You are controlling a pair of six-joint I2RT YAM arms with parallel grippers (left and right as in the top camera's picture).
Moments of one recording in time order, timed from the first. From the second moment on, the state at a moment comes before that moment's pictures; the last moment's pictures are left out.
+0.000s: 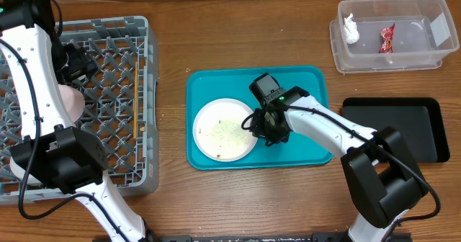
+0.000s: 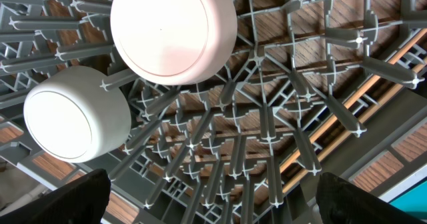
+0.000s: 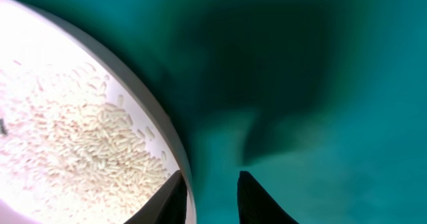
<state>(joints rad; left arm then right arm) 0.34 2.12 2.30 -1.69 -0.20 -0.31 0.57 1.87 1.20 -0.75 -0.13 0.86</state>
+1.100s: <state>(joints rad) 0.34 2.12 2.30 -1.69 -0.20 -0.31 0.64 1.88 1.59 -0.94 -0.20 0.57</state>
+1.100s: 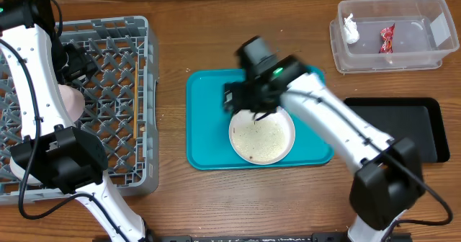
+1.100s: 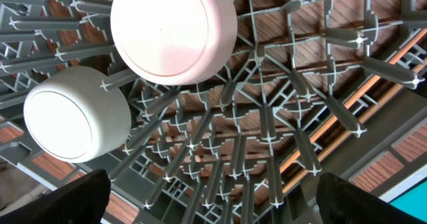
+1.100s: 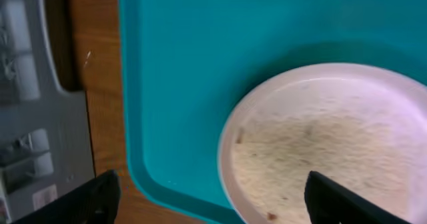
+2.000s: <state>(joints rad) 0.34 2.12 2.30 -1.69 -0.20 -0.31 0.90 2.10 1.54 -0.92 0.13 0.73</state>
